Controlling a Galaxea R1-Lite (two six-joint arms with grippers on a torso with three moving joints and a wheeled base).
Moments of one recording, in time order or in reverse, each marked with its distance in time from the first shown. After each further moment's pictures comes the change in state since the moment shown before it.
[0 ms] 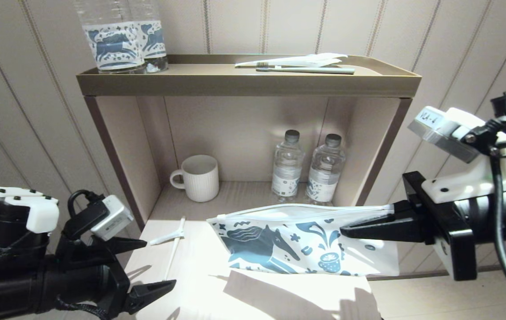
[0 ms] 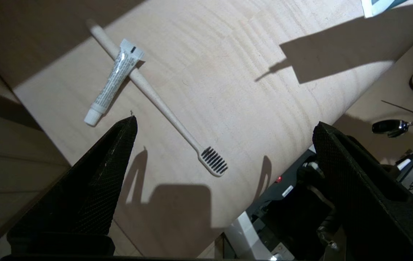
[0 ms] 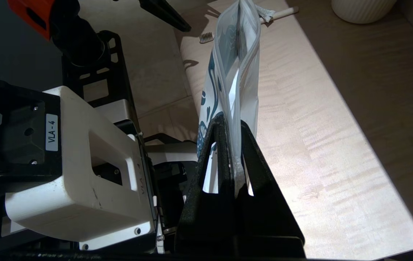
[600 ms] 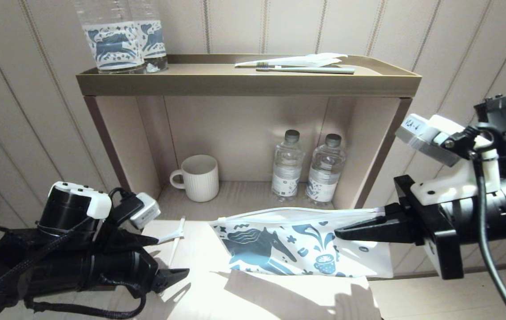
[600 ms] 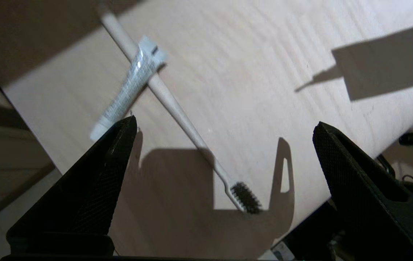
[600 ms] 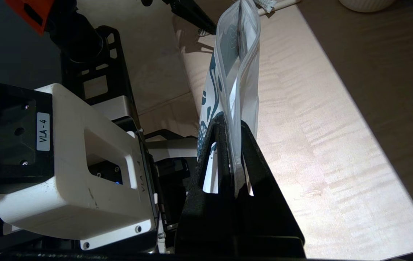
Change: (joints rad) left arm -0.010 0.184 -0.069 -0.051 0.076 -0.042; right arm 0.000 0.031 0.003 0.000 0.000 -0.001
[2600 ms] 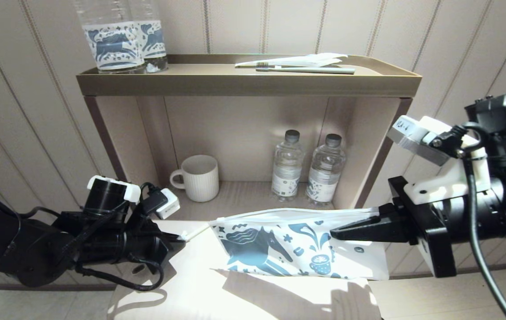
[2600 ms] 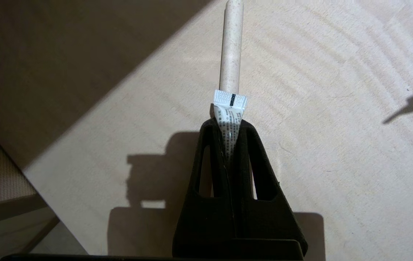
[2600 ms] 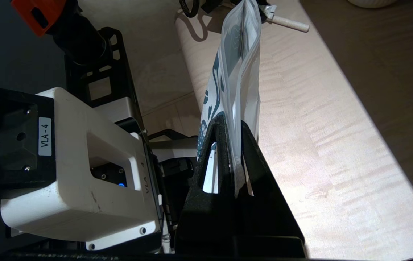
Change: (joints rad) left arm 0.068 0.247 -0.105 -0.092 -0.045 0.204; right arm 0.008 0.016 -0.009 0.000 0.000 0.023
